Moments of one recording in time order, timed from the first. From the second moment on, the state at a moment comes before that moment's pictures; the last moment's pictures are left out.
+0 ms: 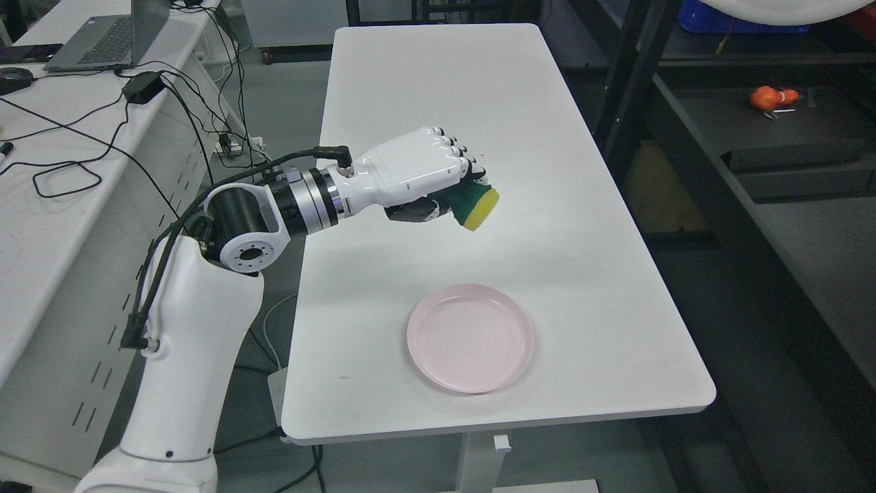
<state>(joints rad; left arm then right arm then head) -0.87 0.07 -0.15 -1.36 -0.84 -0.79 -0.62 -0.08 0.00 -0.21 0.00 -0.12 0.00 -0.07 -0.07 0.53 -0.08</state>
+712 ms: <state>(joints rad) -0.88 0.02 -0.09 -1.41 -0.80 -0.79 -0.65 -0.08 0.00 -0.21 0.00 -0.12 0.00 -0.07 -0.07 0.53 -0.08</state>
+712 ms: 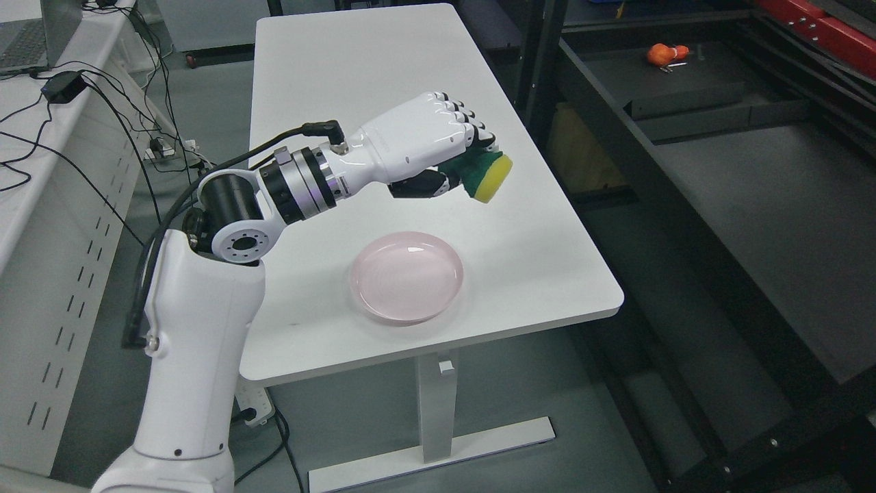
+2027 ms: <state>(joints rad) -1.36 0.00 -0.35 -1.40 -0.66 -0.79 -0.54 -0.08 0.00 -0.21 0.00 -0.12 0.00 -0.07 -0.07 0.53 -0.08</state>
